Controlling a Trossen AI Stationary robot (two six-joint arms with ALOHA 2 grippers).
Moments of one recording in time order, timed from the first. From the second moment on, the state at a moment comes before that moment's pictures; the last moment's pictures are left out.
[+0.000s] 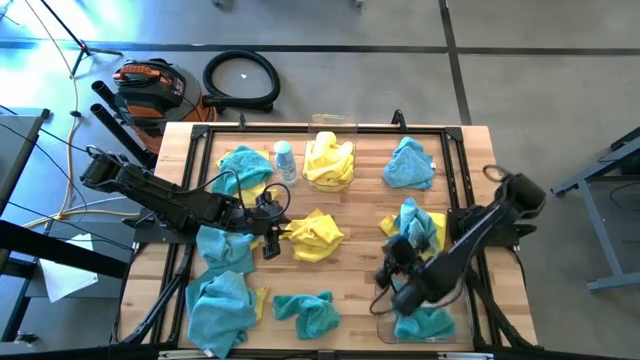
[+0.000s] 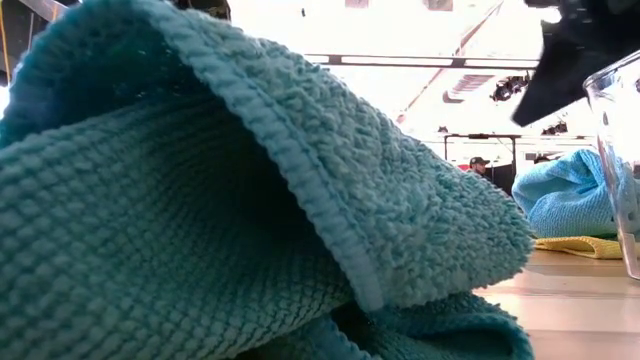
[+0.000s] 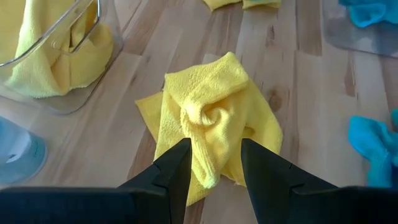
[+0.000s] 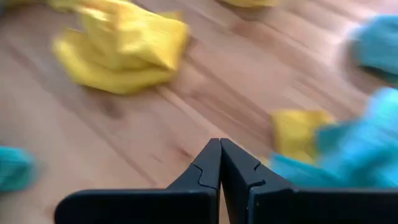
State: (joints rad) left arm -0.26 1.27 0.75 -0.25 -0.33 -0.36; right arm 0.71 1.63 1.09 -0.94 0.78 1.54
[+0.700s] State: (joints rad) left arm -0.28 1.27 0.81 -0.40 -0.40 -0.55; right arm 0.29 1.35 0.57 0.19 0.46 0.51
